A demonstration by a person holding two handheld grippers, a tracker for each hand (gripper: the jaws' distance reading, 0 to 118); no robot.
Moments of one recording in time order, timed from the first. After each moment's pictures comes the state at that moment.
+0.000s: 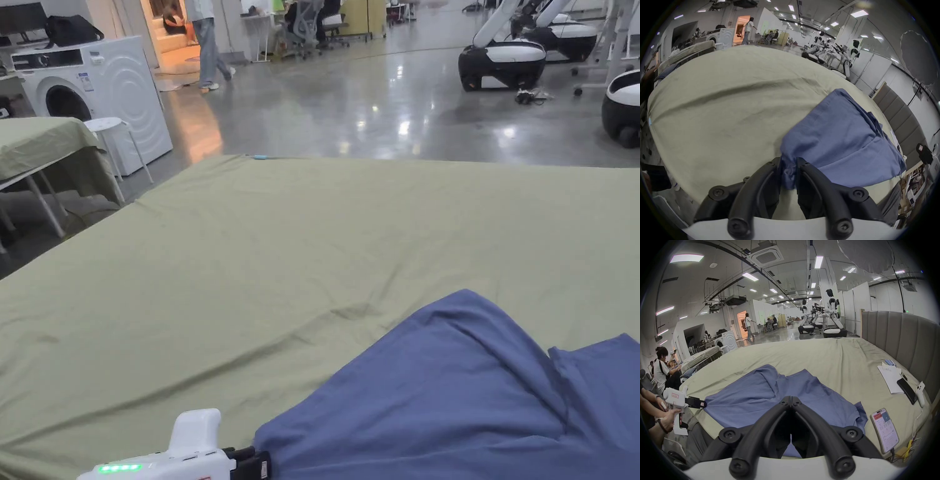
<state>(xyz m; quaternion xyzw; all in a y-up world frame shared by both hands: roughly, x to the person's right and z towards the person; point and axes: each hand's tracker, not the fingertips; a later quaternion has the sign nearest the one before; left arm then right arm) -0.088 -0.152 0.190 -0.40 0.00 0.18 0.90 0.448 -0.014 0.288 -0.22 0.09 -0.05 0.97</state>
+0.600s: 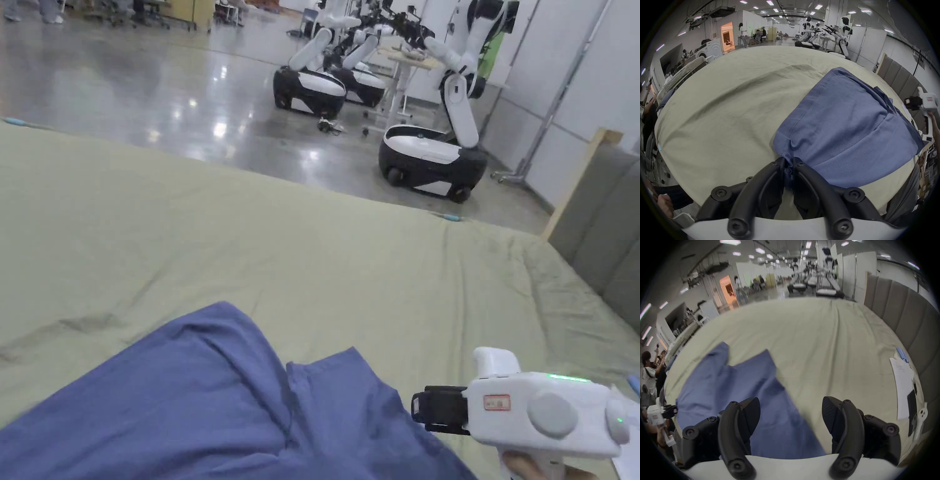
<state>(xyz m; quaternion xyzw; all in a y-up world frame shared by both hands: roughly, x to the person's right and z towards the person) -0.053 -0.140 0.180 -0.44 0.02 0.05 0.90 0.541 -0.063 0.031 -0.46 0.05 -0.01 0.89</state>
